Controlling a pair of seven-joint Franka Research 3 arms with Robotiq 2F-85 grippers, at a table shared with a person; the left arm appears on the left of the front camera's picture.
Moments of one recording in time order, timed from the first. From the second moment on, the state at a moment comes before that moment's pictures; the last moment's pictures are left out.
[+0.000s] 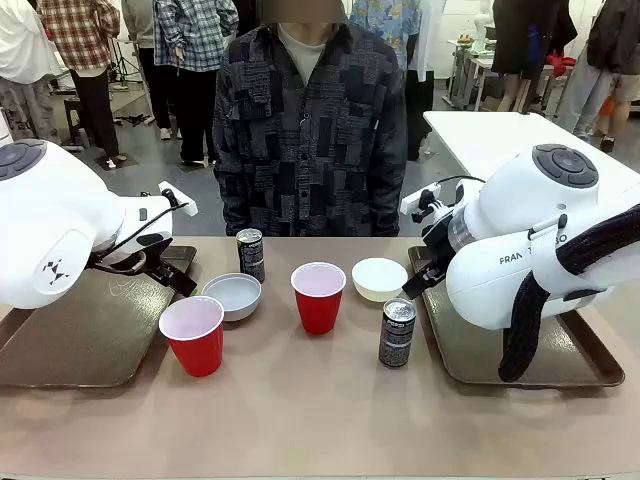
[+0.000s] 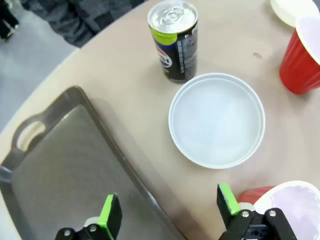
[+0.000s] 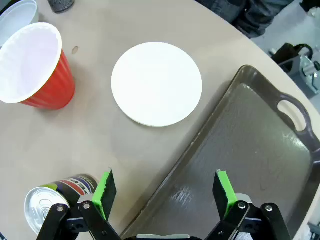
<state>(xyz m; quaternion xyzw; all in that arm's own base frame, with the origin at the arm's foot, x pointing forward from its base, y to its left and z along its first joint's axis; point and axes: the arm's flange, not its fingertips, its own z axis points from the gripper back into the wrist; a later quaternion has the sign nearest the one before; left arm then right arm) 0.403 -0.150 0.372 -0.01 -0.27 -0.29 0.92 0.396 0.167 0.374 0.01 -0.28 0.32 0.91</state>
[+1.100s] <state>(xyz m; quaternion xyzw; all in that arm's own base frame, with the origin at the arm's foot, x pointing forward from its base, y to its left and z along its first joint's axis) 0.403 -0.150 0.372 -0.01 -0.27 -0.29 0.92 0.396 0.167 0.374 0.01 -0.28 0.32 0.91</state>
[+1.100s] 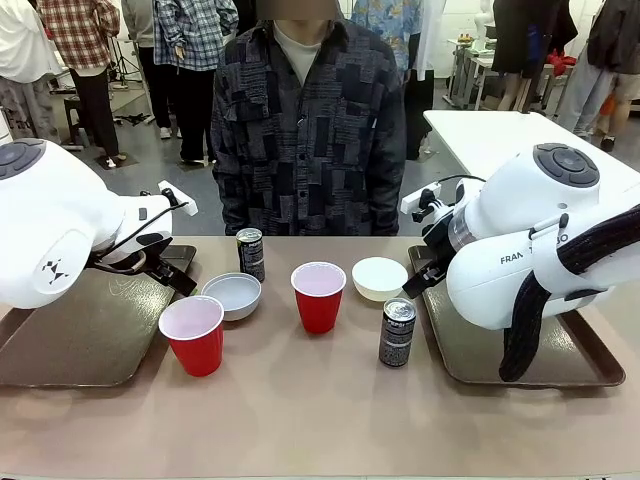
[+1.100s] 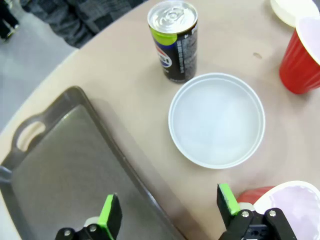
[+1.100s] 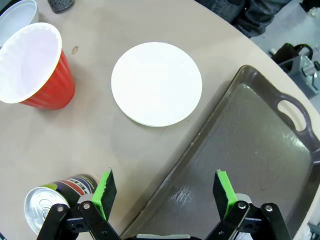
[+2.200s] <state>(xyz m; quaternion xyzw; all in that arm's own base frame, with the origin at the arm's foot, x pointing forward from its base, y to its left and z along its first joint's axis) 0.301 -0.088 0.516 0.01 -0.17 -0.35 0.92 0.250 0.117 0.486 -0.09 -0.02 0.27 0.96</state>
